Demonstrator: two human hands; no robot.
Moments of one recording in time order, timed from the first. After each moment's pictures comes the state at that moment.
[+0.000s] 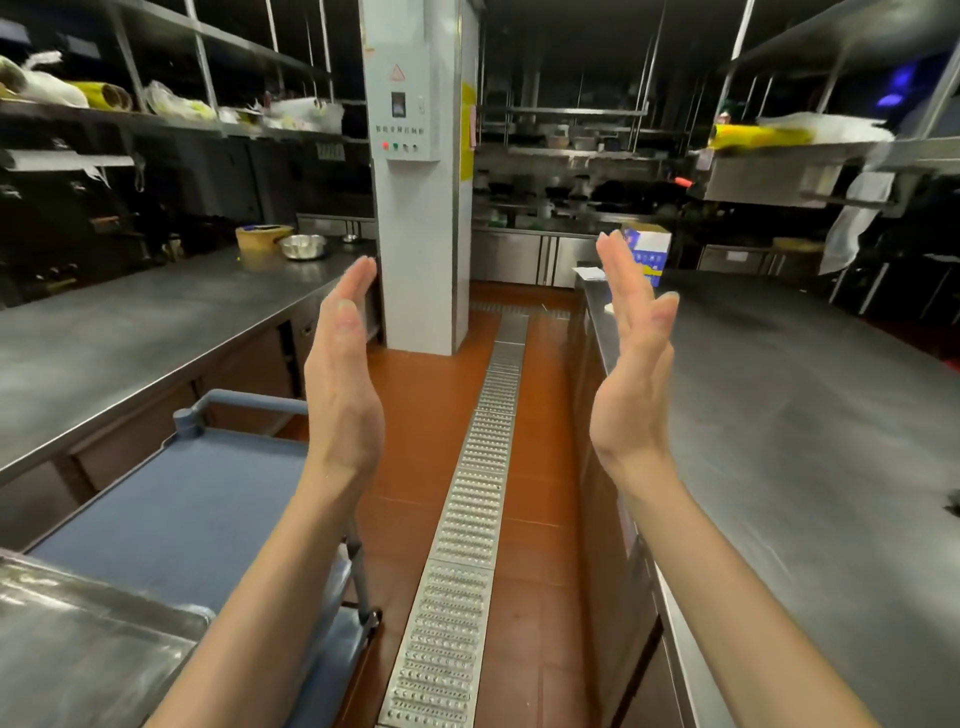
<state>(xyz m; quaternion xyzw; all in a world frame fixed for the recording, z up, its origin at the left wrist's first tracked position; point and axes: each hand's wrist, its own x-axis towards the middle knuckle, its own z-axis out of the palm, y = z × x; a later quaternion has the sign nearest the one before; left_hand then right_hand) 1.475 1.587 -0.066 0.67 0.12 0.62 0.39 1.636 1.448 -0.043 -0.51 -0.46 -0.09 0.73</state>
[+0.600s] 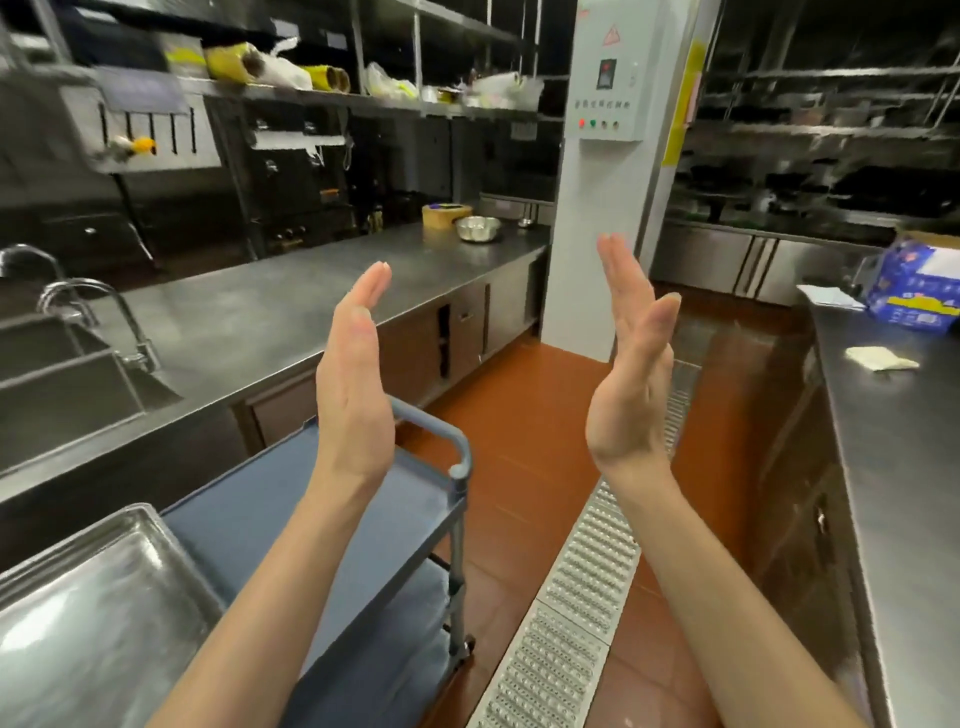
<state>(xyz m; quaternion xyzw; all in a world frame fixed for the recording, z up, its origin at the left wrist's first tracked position) 1.493 1.811 -0.086 0.65 0.27 0.66 0.26 1.685 1.751 -0.060 -0.41 -0.55 0.08 0.72</state>
